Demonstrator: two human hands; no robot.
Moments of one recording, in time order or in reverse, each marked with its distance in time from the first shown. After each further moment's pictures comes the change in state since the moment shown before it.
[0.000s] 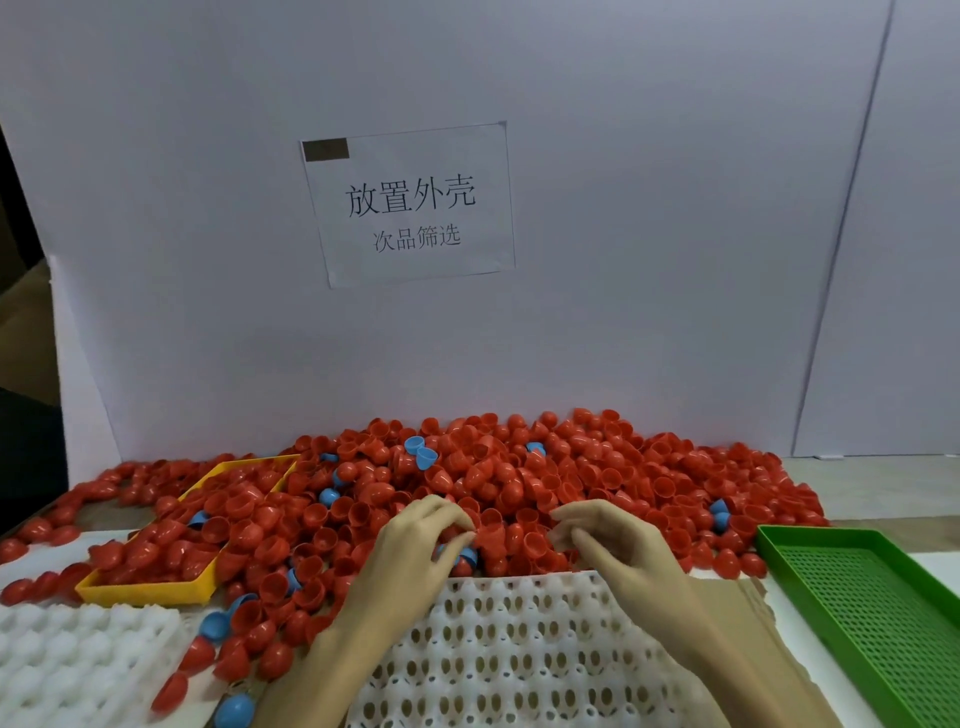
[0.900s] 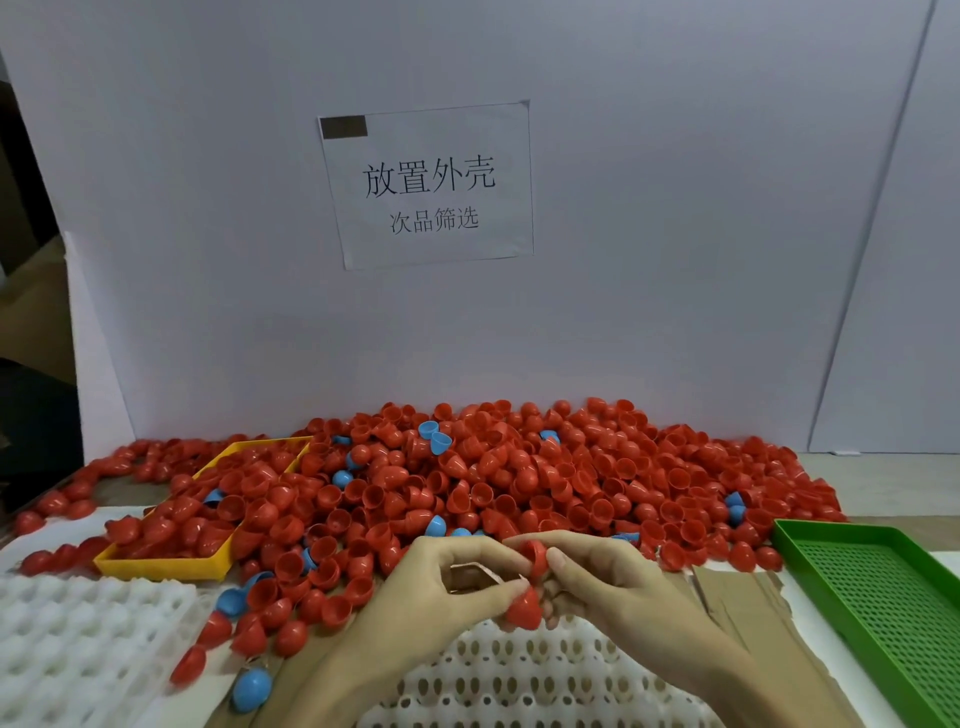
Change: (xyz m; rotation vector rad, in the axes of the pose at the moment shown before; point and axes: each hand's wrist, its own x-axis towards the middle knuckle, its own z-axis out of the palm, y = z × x) left_hand -0.035 0.046 -0.036 -0.825 -0.343 -0.353; right_hand -0.017 -0.023 0.028 0.307 -0.434 0.158
